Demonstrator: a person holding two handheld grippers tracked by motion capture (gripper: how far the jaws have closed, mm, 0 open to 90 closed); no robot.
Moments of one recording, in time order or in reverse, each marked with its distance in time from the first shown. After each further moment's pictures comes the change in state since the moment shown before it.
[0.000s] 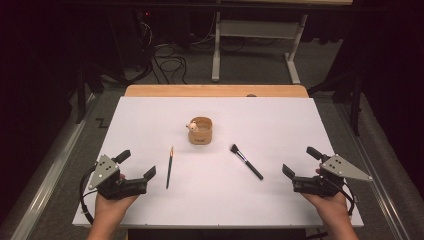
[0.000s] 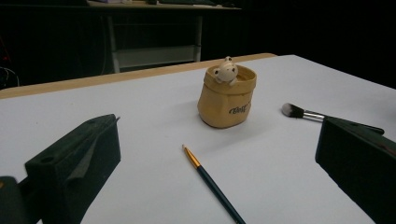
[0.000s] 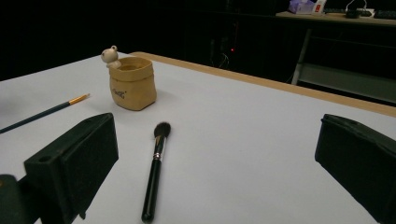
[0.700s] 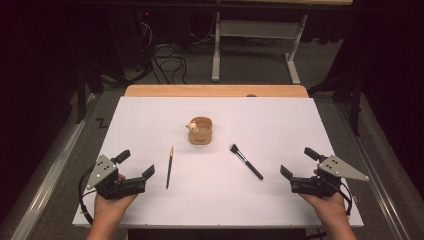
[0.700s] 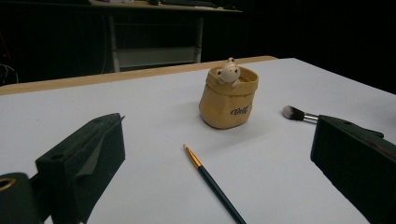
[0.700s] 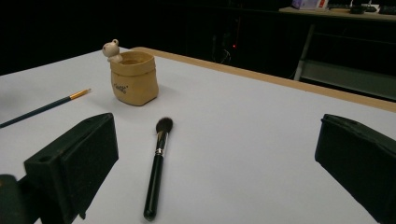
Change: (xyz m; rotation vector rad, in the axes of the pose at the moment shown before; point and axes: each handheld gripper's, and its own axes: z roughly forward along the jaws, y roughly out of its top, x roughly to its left) left arm 0.003 -0.002 -0.001 -0.004 0.001 -0.022; right arm 0.002 -0.003 0.004 0.017 0.004 -0.006
